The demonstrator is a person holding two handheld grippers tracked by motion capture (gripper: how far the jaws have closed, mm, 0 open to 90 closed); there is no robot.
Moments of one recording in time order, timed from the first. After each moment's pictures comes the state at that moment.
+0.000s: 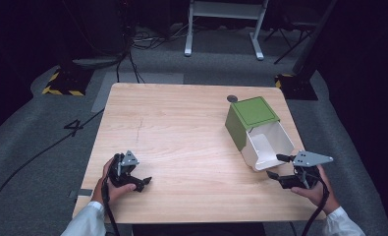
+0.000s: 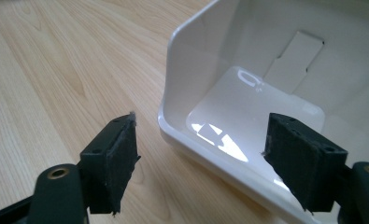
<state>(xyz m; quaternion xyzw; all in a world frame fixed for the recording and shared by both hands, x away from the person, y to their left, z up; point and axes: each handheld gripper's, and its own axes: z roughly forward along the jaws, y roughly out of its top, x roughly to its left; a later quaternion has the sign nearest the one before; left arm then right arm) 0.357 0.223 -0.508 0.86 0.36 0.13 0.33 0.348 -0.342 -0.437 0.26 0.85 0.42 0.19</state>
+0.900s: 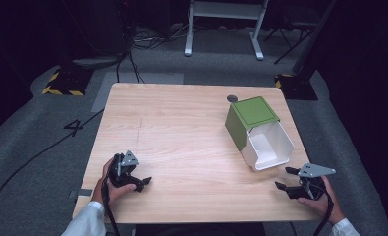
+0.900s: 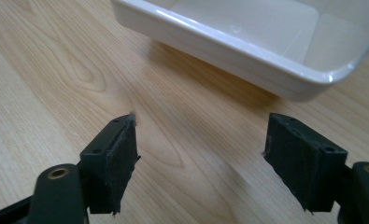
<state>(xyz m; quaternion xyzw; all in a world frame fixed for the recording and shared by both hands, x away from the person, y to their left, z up) 0.357 0.223 -0.508 0.86 0.36 0.13 0.33 0.340 -0.382 -0.490 0.32 0.85 0.37 0.18</state>
